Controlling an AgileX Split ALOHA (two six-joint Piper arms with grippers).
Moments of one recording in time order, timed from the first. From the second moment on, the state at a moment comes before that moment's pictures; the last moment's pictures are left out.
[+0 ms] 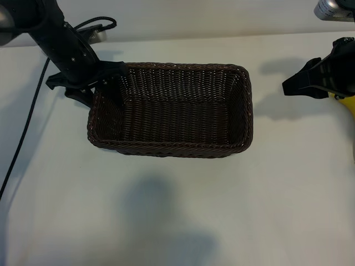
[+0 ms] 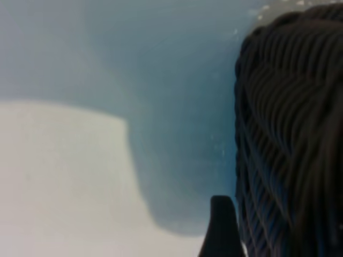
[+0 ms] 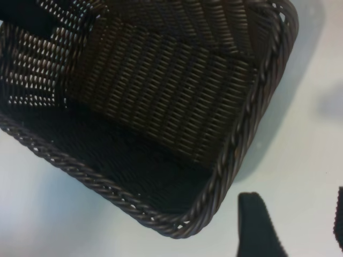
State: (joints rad) left arm -0.13 2.16 -1.68 -0.34 1.15 0.10; right arm 0.08 1.46 -0.98 0.79 0.79 -0.70
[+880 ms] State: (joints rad) left arm -0.13 1.97 -1.68 -0.06 1.17 0.01; right arm 0.08 1.46 -0.98 0.79 0.79 -0.69
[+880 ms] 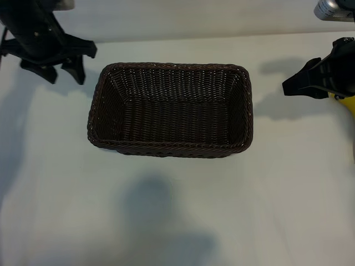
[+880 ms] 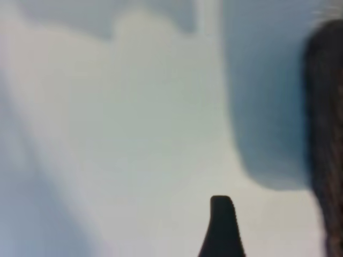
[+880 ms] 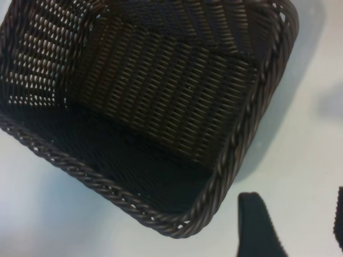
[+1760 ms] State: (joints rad) left arm 0.05 1.88 -1.68 0.05 1.17 -0.04; right arm 0.08 1.46 -0.98 0.79 0.79 -0.69
